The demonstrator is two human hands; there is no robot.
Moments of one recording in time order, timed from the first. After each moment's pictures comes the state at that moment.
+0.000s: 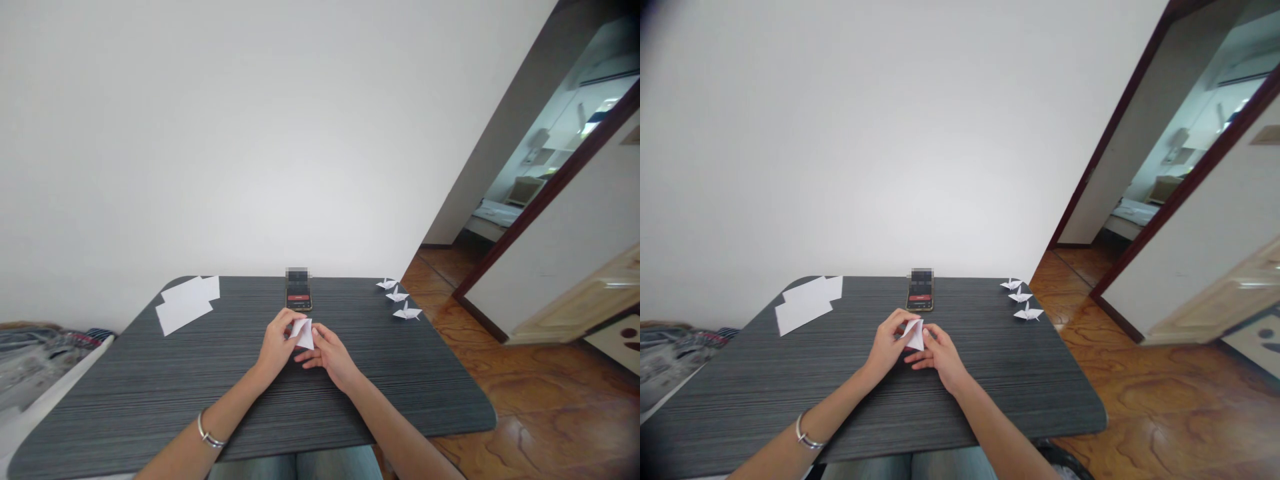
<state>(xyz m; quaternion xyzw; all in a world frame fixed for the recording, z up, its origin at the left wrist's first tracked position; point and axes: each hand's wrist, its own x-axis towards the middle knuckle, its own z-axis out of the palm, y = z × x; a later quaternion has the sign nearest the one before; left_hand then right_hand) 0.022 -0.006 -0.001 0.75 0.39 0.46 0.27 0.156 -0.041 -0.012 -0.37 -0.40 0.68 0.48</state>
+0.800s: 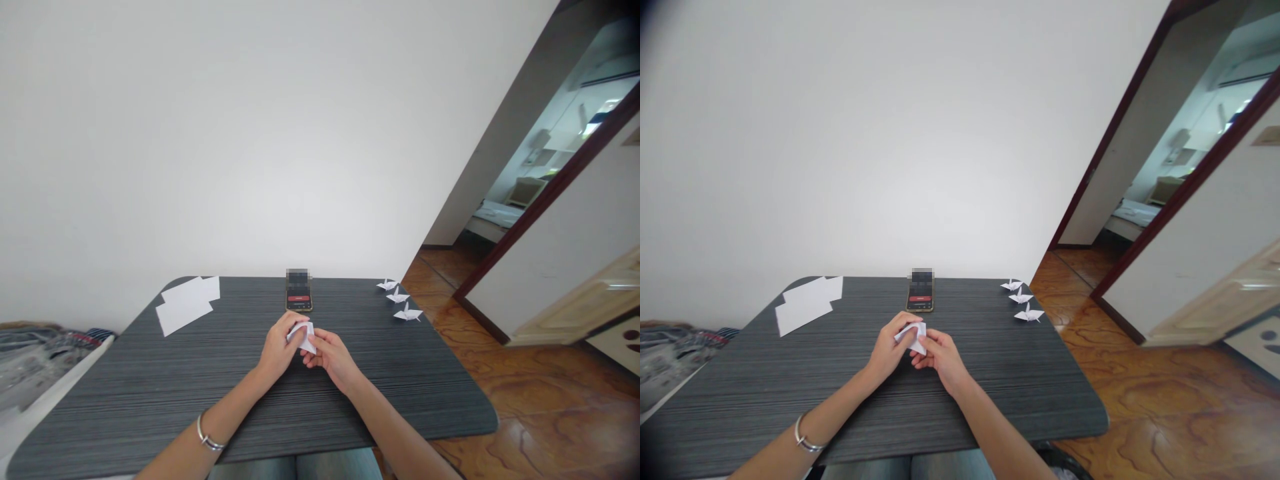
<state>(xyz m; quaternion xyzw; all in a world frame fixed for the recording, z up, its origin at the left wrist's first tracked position) 0.024 -0.013 0.006 0.76 0.38 0.46 0.28 0.157 -0.041 -0.007 -0.36 -0.39 0.69 0.49</state>
